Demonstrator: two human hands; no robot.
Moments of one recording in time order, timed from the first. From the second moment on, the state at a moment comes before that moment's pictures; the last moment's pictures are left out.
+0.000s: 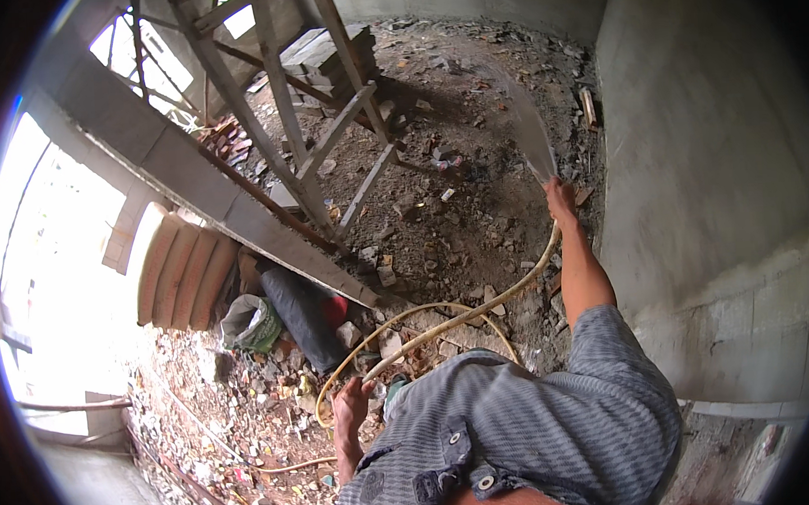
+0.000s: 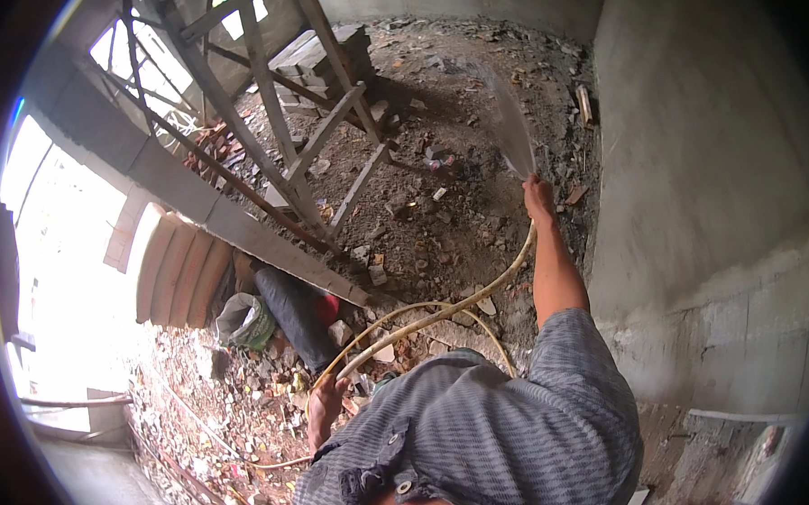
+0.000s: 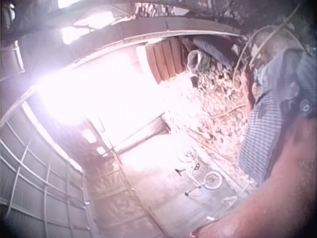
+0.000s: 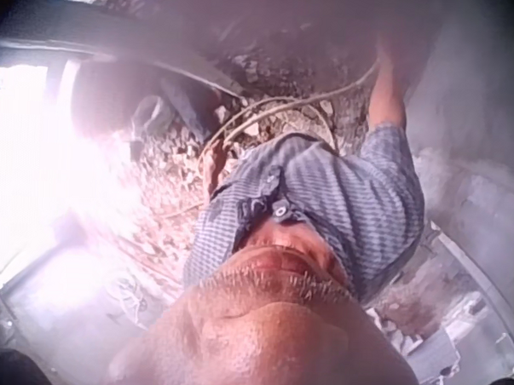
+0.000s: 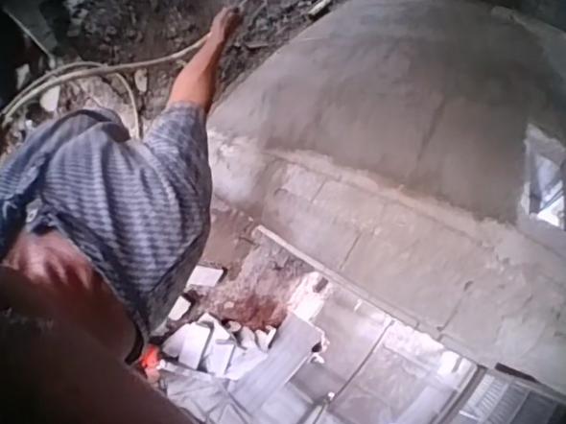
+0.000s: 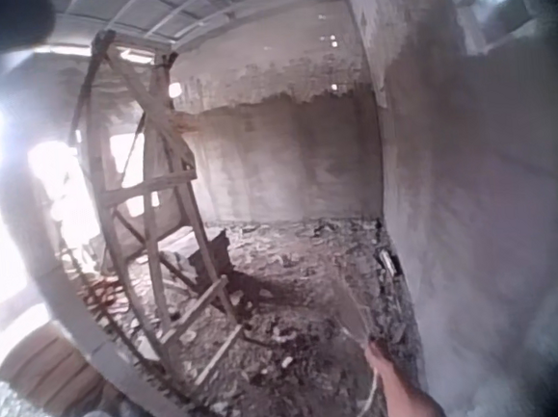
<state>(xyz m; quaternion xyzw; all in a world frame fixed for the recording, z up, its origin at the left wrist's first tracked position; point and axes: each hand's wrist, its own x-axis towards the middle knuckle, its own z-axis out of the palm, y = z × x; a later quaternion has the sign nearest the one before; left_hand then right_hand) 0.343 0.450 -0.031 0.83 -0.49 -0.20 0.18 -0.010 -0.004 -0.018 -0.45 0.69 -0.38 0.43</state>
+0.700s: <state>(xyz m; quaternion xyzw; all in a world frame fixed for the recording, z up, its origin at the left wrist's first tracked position) 0.366 0.453 -0.042 0.82 -0.49 -0.24 0.16 -0.043 0.025 -0.086 -0.36 0.75 -0.34 0.43</state>
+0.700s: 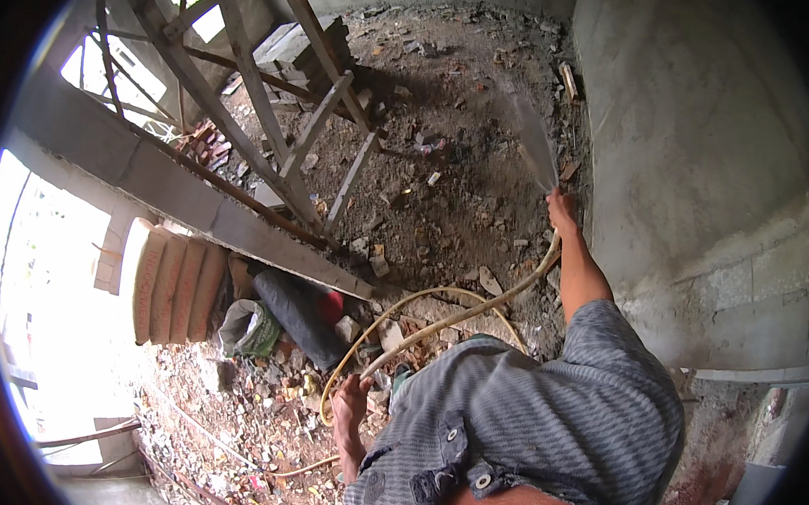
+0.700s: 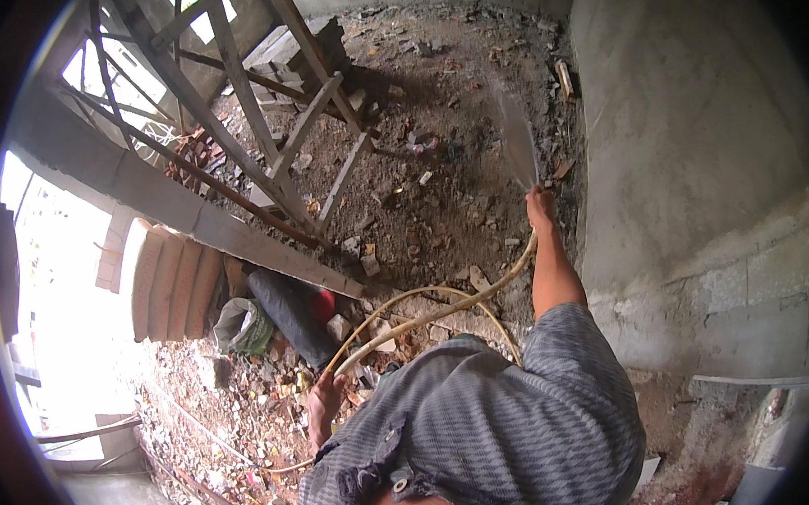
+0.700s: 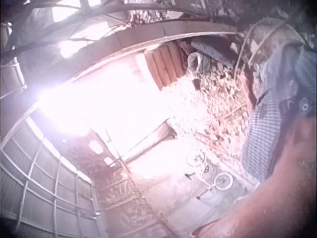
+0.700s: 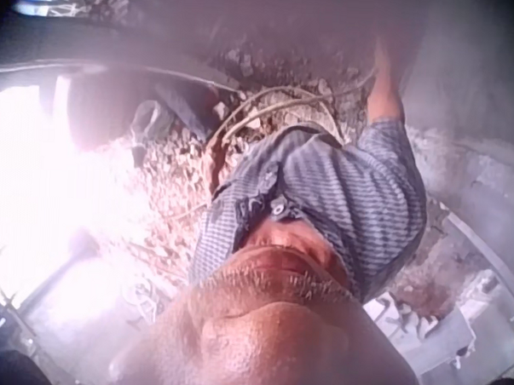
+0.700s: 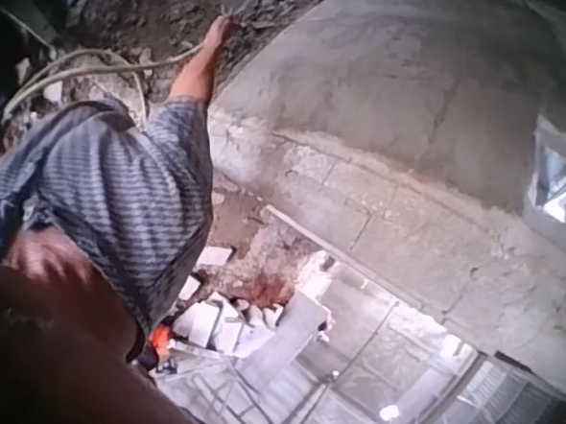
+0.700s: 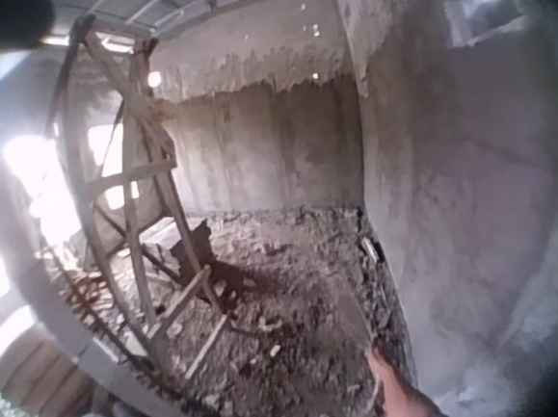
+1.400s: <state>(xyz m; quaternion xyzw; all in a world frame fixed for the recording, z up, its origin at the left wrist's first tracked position) 0.379 0.470 -0.036 0.84 -0.47 -0.22 0.14 -0.010 0.052 -0.076 -0.43 0.69 -0.33 0.48</state>
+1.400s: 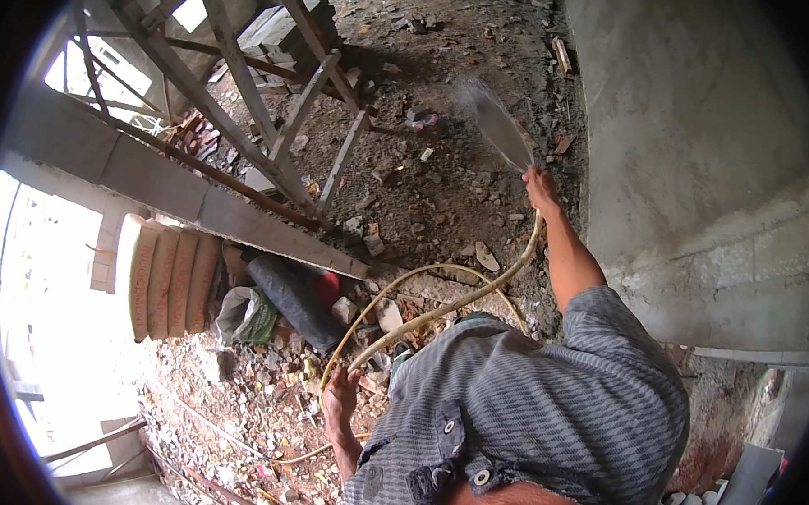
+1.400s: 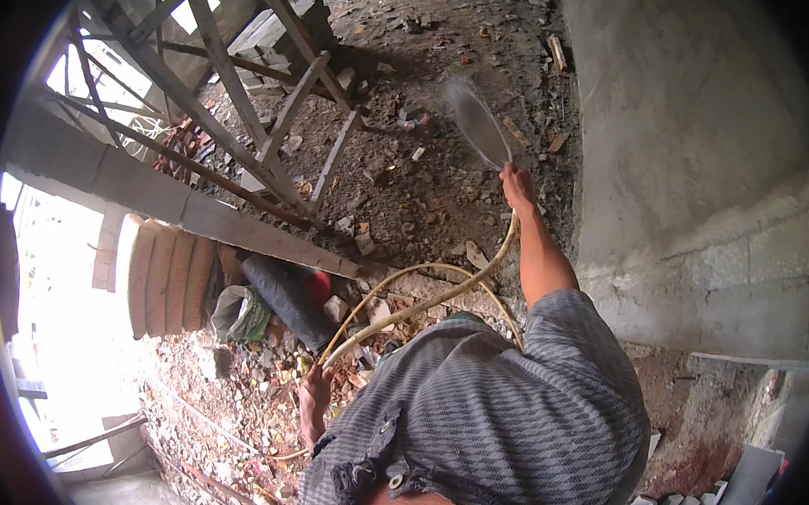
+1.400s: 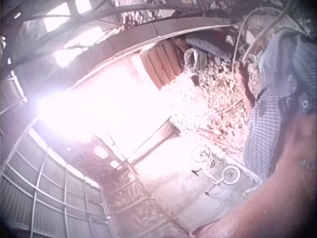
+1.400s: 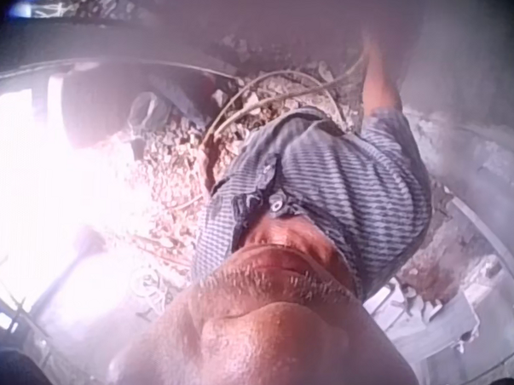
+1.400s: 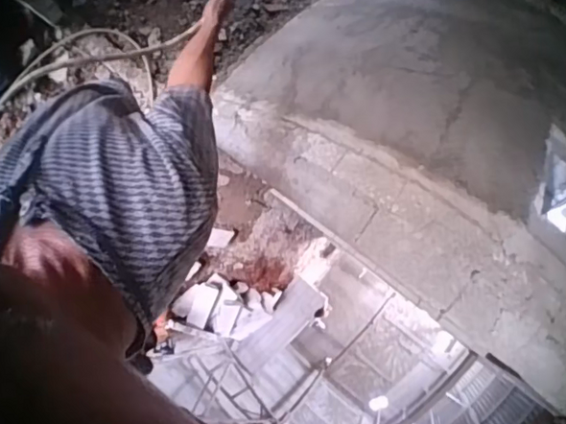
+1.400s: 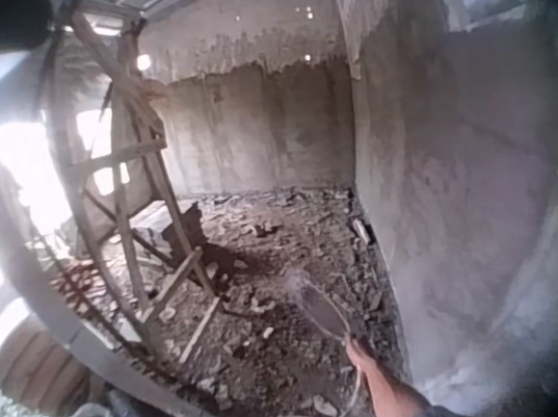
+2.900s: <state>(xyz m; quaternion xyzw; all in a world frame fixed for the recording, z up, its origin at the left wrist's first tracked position) 0.332 0.521 -0.049 0.86 -0.40 -0.22 0.21 0.072 0.020 -0.076 -0.58 0.59 -0.01 0.56</state>
